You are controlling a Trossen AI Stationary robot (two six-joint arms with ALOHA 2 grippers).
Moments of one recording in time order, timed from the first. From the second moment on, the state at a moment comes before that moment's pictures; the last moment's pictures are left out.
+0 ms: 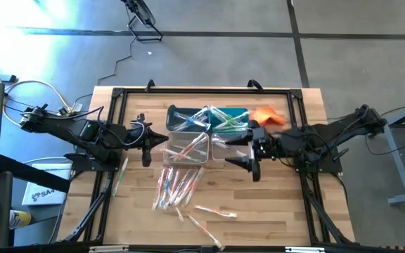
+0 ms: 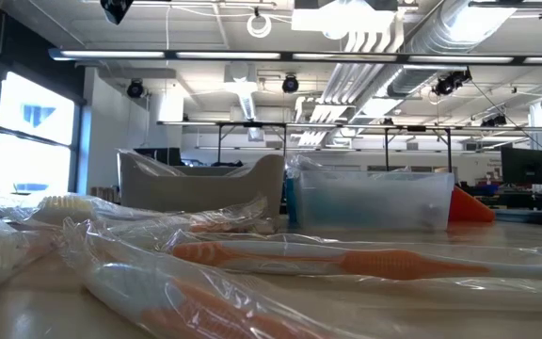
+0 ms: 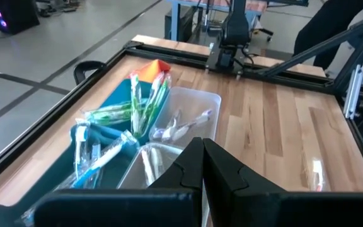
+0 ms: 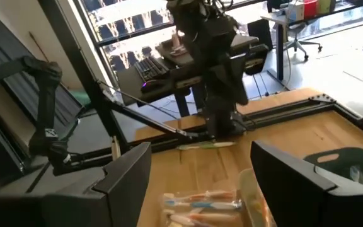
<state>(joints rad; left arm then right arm) -0.27 0.82 0.87 -0.38 -0.49 -0.27 0.35 1.20 1.19 -0.14 0.34 0.34</state>
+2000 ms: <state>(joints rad) -0.27 0.82 0.87 -0.44 -0.46 -0.27 0.60 2.02 1.50 -0.73 0.12 0.82</state>
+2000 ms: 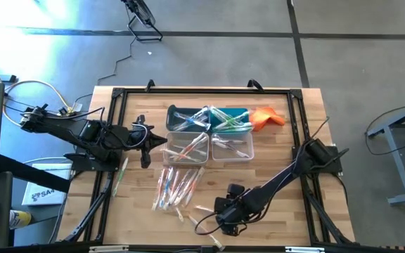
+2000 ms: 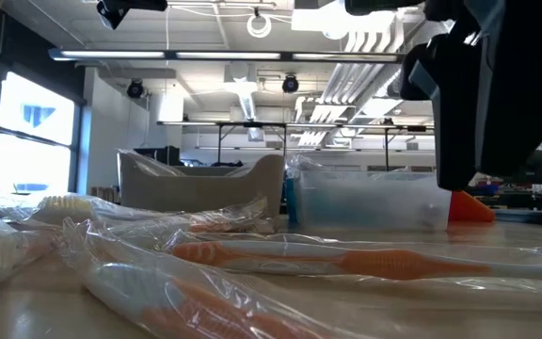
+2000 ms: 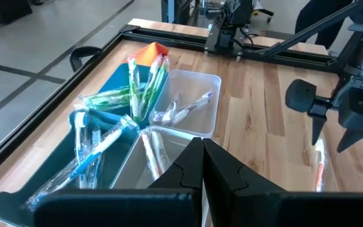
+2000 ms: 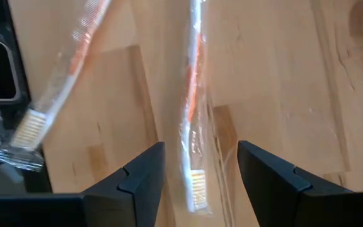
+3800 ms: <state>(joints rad) -0.27 0.82 0.87 -0.46 -0.46 -0.27 0.60 2.06 1.33 -0.48 0.13 0.86</state>
